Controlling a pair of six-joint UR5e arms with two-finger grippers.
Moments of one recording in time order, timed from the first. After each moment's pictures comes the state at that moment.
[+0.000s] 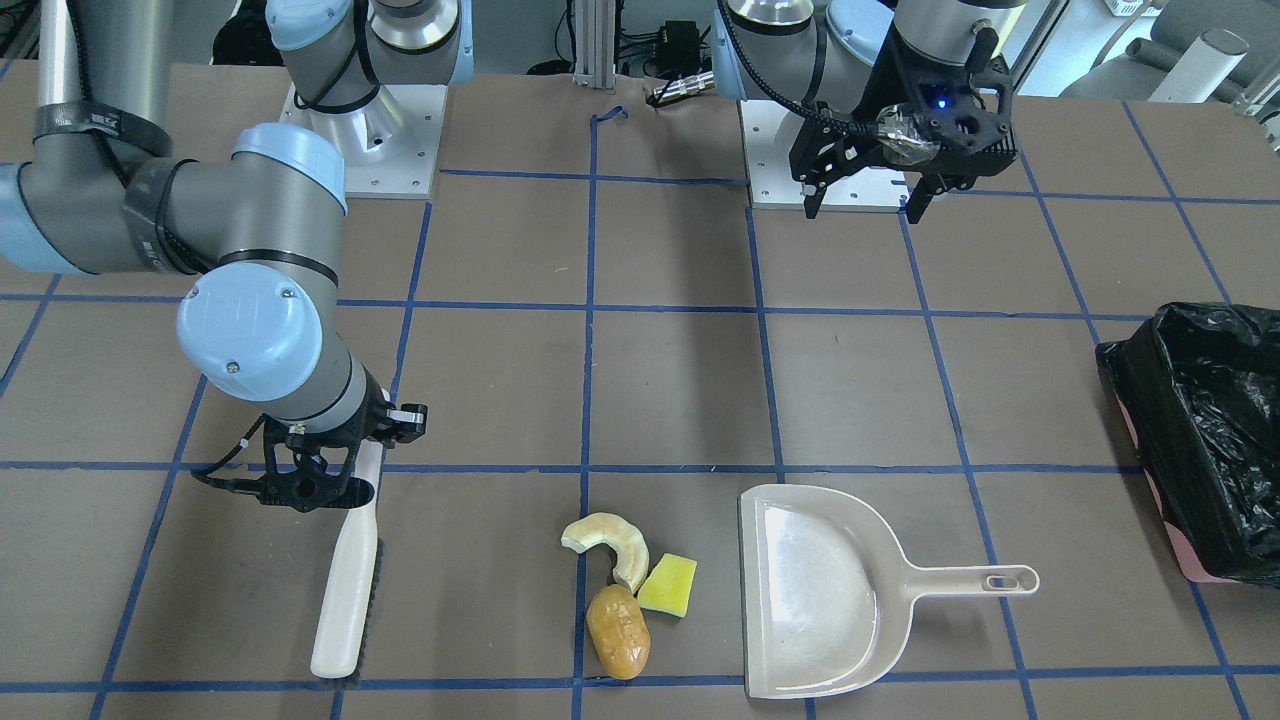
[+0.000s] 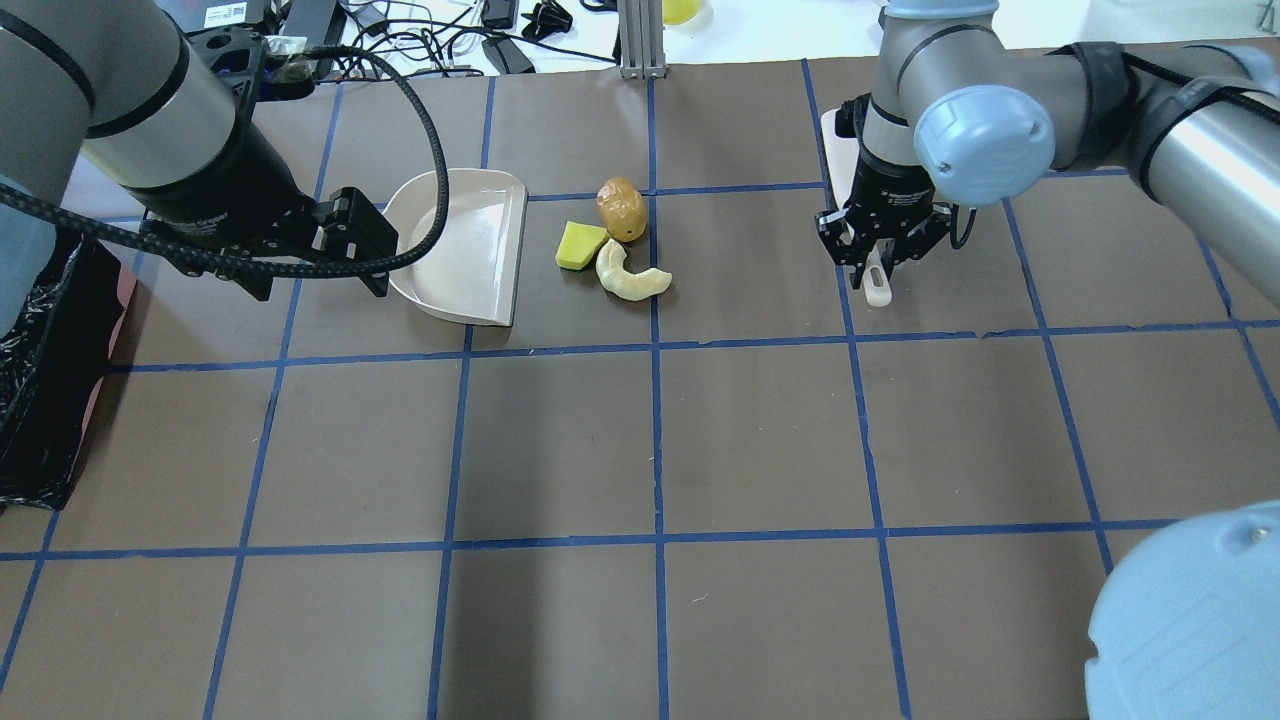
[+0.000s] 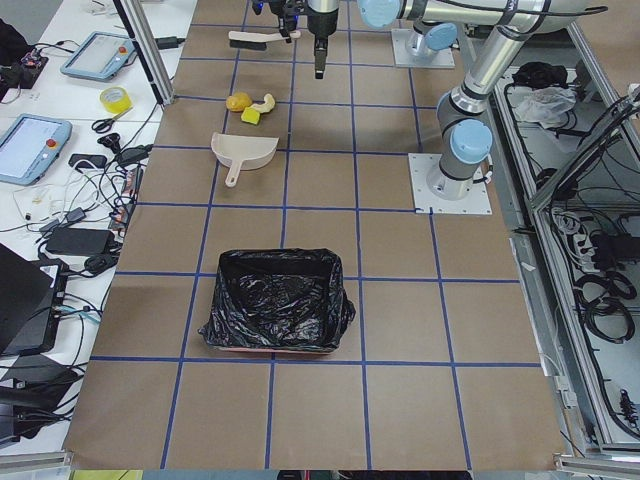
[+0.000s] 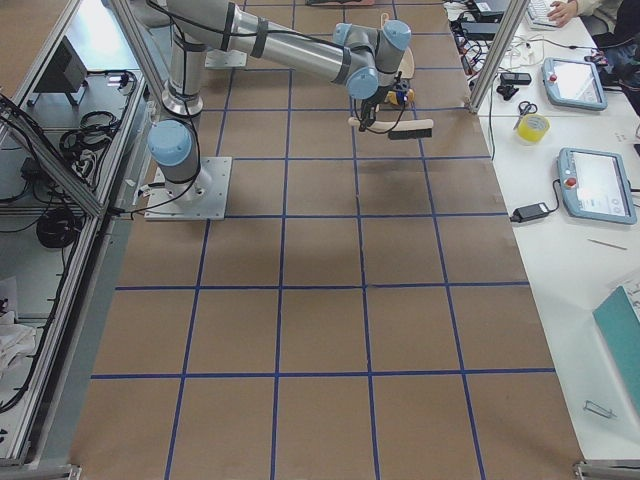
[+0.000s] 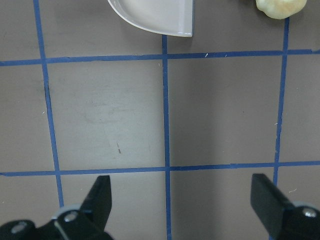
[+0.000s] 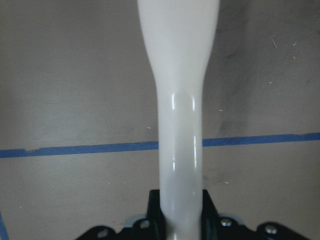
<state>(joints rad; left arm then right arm) -1.56 -1.44 -1.66 -1.57 1.56 0.02 1.63 -1.17 1.56 -1.78 -1.60 0.11</state>
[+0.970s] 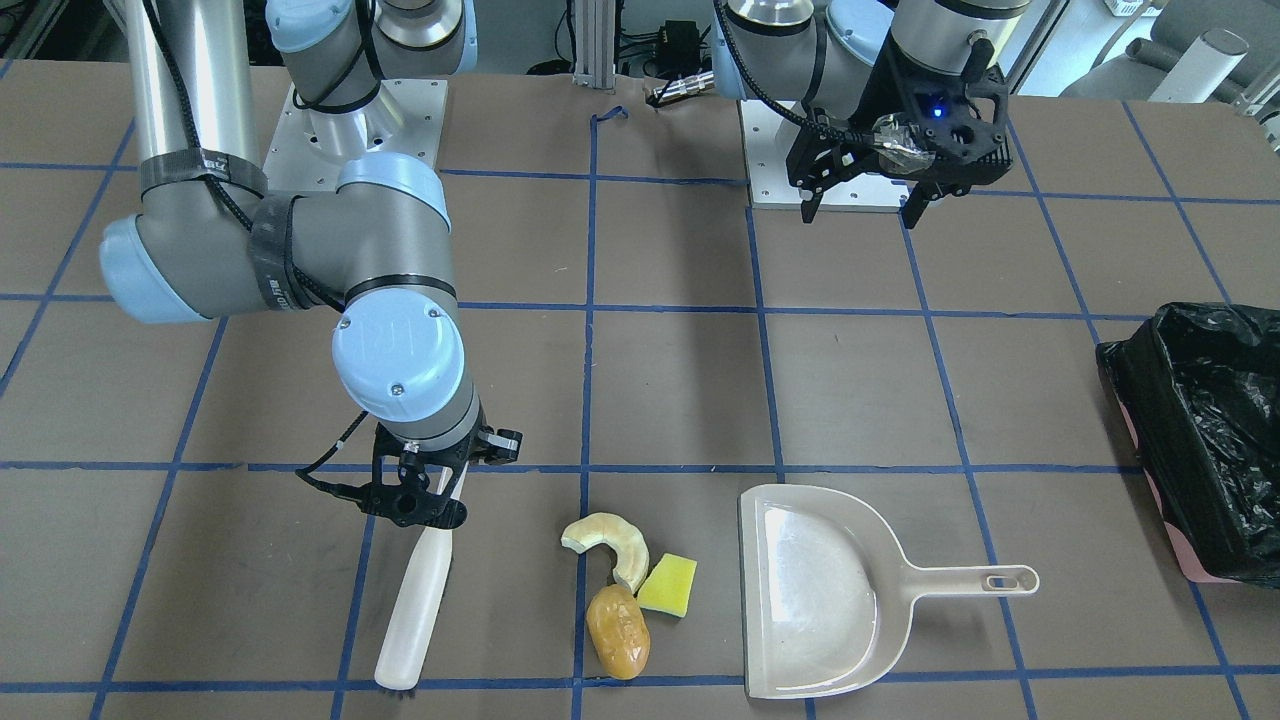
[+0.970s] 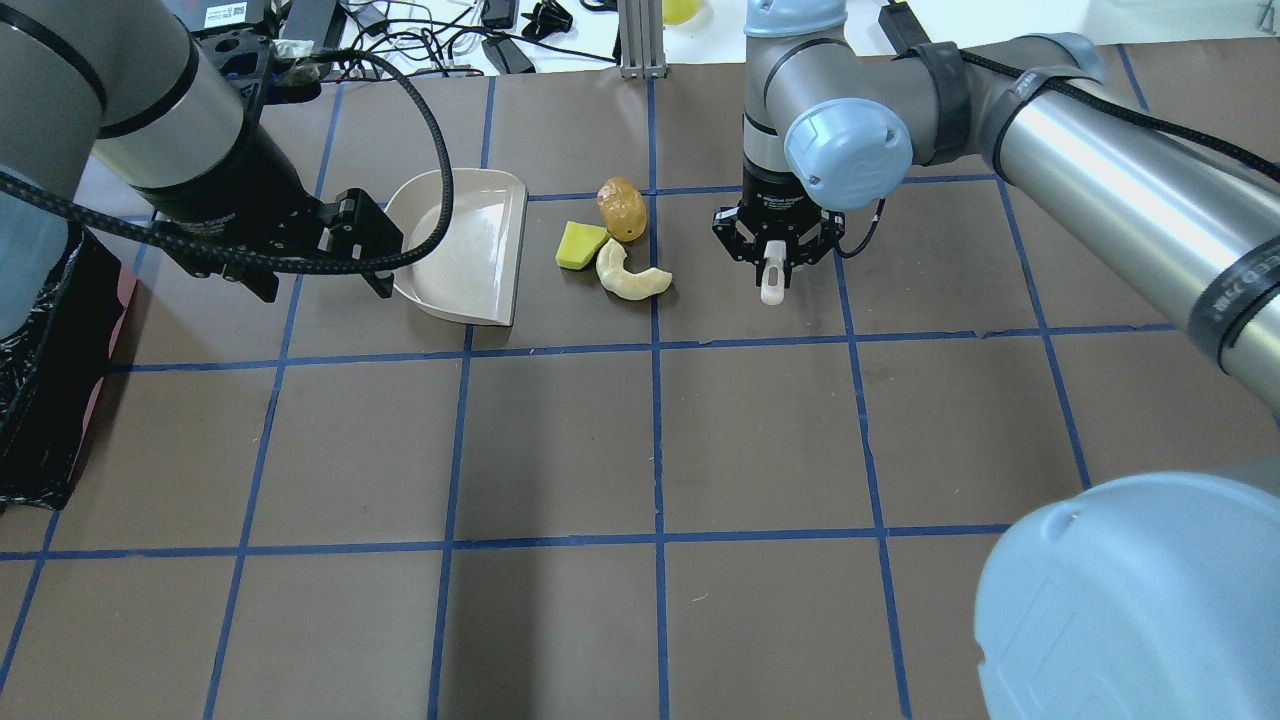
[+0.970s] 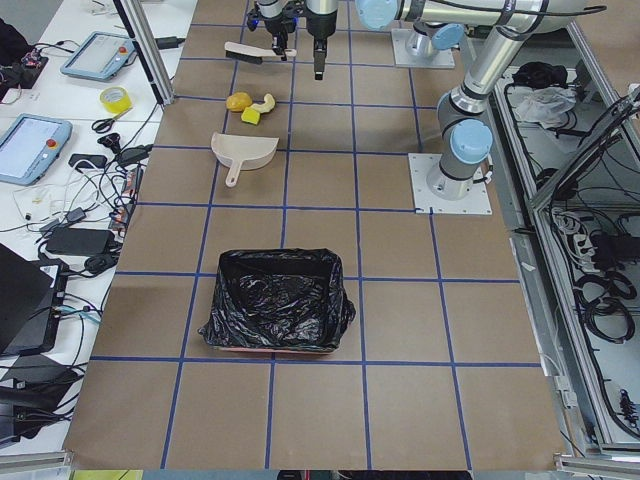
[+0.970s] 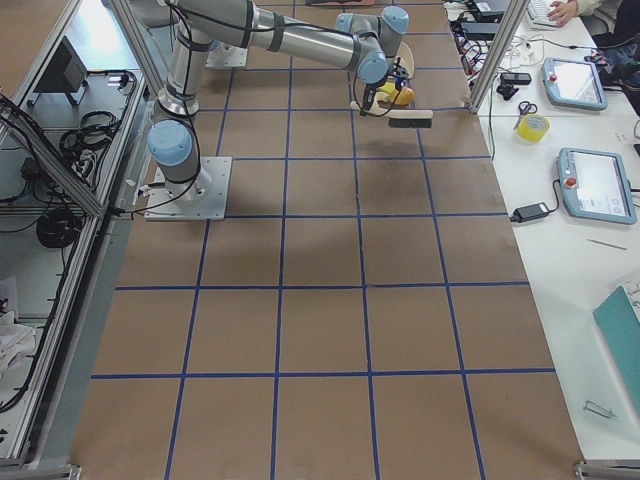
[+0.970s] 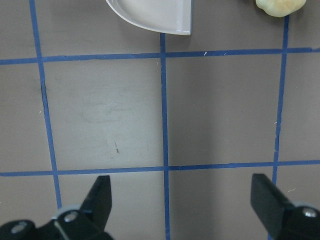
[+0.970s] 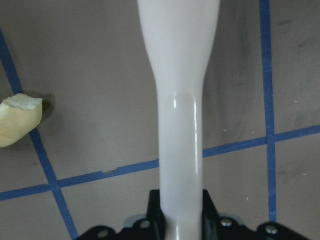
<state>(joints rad) -1.56 -1.45 -1.66 -1.57 1.55 0.02 1.77 -1.08 1.46 -1.78 -1.59 0.38</state>
